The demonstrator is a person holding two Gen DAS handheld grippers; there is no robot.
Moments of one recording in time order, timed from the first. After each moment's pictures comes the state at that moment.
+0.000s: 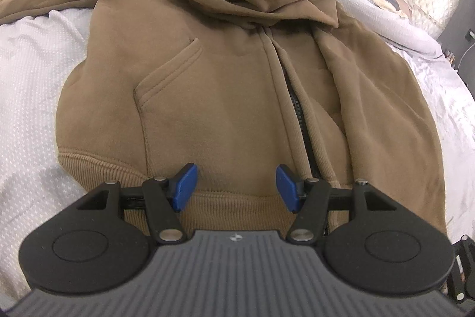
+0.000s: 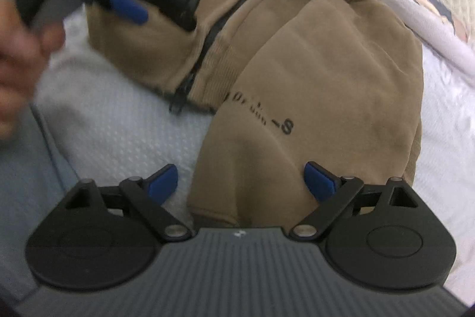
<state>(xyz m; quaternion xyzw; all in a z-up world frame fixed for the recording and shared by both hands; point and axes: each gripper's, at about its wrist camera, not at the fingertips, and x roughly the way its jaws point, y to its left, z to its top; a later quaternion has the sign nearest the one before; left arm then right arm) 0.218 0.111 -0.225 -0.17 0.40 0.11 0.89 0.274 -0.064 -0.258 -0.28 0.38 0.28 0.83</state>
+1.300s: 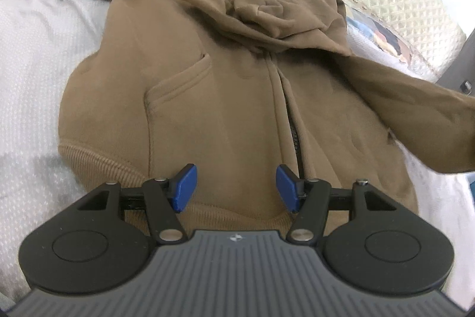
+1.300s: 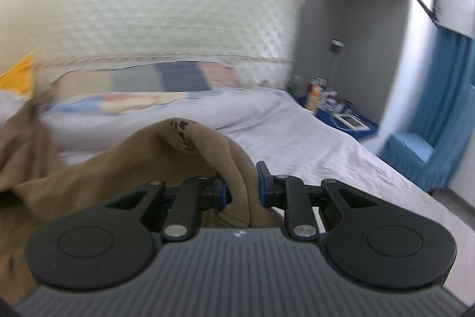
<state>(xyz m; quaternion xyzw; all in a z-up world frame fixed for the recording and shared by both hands) 0.216 0.120 -0.219 -0.24 0.35 0.13 0.89 0.535 -0.310 -0.105 -0.04 0.18 -0.10 0.98</state>
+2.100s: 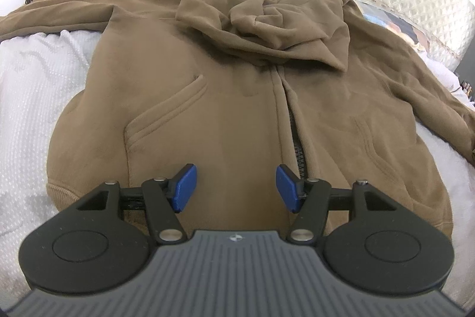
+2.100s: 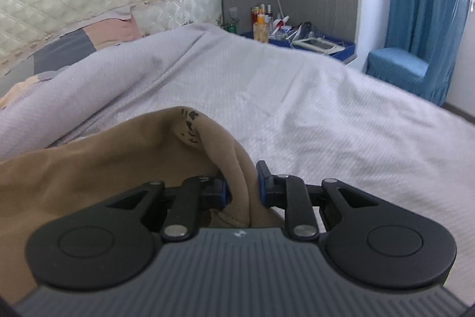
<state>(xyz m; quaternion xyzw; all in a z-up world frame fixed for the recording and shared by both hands) 0.254 0.107 -0.218 -0.18 0.35 0.17 0.90 0.721 -0.451 -0.233 0.10 0.25 -0.17 0.95</state>
